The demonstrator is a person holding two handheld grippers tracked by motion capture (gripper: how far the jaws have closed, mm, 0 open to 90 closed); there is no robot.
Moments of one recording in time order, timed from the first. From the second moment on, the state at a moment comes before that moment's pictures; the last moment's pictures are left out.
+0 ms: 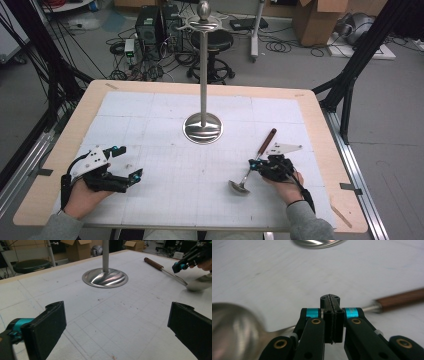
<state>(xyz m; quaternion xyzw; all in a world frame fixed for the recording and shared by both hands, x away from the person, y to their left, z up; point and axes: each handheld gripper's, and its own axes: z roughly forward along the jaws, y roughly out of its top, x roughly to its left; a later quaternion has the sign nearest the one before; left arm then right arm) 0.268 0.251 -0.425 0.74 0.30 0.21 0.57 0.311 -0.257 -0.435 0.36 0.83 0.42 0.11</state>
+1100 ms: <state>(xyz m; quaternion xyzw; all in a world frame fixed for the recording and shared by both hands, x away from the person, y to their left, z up) 0.267 0.251 -0.425 0.74 0.30 0.21 0.57 0.293 -0.239 -0.440 0.29 0.88 0.36 0.08</state>
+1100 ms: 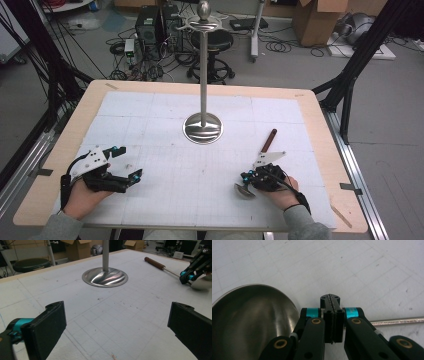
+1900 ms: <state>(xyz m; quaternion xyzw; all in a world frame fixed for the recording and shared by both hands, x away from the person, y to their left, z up) 0.267 0.251 -0.425 0.74 0.30 0.21 0.57 0.276 -0.293 -0.436 0.31 0.88 0.35 0.07</state>
